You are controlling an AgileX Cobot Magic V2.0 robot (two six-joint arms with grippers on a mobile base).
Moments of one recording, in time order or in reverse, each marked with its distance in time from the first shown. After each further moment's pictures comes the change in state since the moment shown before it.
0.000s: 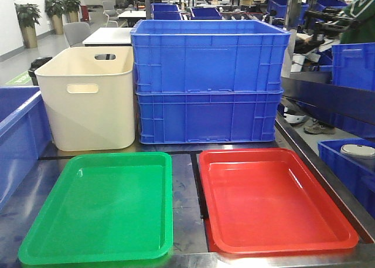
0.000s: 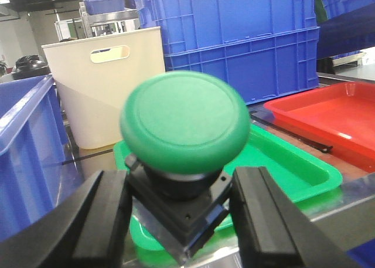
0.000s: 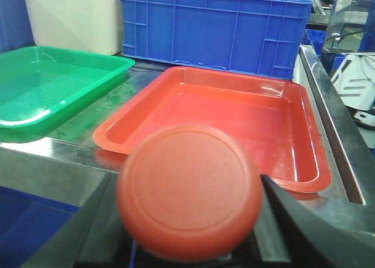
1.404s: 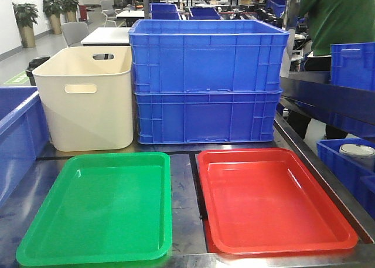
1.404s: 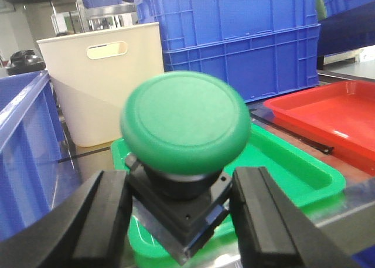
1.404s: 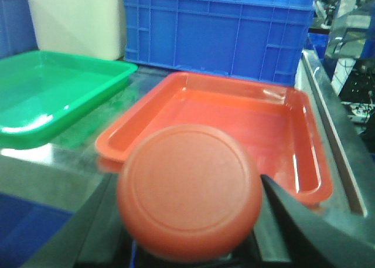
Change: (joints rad) left arm 0.000 0.076 -0.046 -0.003 0.000 -0.002; right arm 0.000 0.021 -0.038 0.001 -0.002 0.001
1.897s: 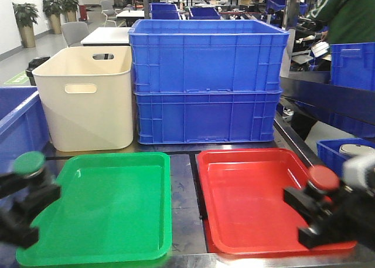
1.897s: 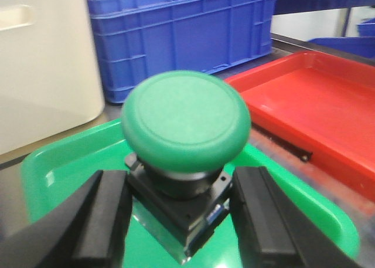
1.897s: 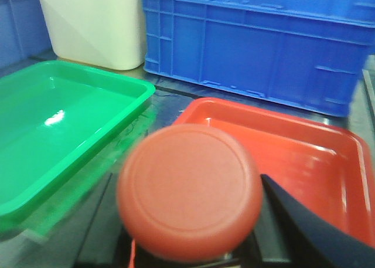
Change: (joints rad) left arm 0.000 0.809 -0.497 0.004 -0.249 0.067; right arm 0.000 0.737 -0.546 0.015 -0.145 -0.086
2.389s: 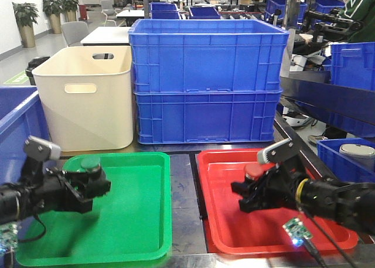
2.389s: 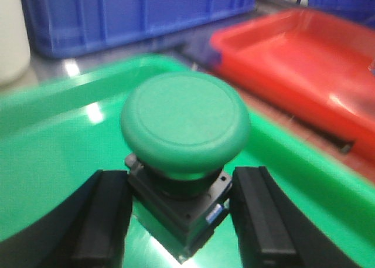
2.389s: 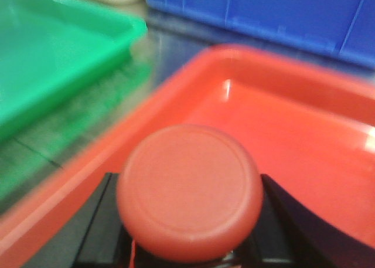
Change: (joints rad) left arm 0.000 0.615 -0.353 0.007 -0.178 0.003; right arm 0.000 0.671 -0.424 0.003 -0.115 -0.102
